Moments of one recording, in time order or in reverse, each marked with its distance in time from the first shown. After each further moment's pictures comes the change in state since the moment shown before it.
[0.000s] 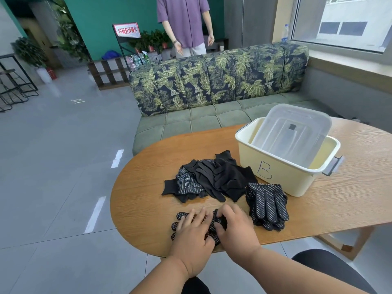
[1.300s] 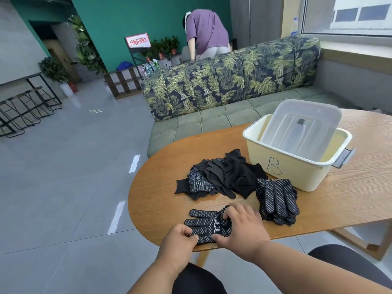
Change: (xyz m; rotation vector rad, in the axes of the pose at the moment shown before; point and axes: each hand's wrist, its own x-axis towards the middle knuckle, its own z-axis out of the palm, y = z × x) left_hand -0.049 -0.025 -0.030 -0.682 0.113 -0.639; right_hand -0.010 -0.008 -0.014 -0.252 -0.187 -0.108
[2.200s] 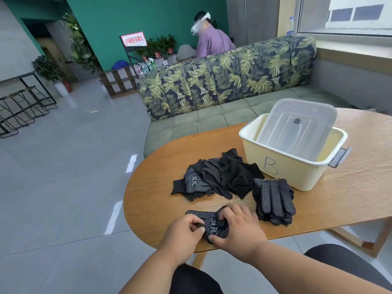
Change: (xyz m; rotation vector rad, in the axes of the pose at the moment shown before) left_hand 0.015 0.022 0.007 0.114 -0.092 0.292; right_hand 0.000 0.002 0.000 0.006 0.011 -0.020
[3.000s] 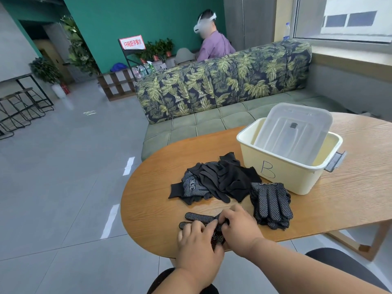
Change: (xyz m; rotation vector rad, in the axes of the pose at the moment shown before) left_hand -0.014 0.007 0.052 0.632 0.188 0.284; right_hand 0.016 -0.001 -0.012 0.255 -0.068 0.171
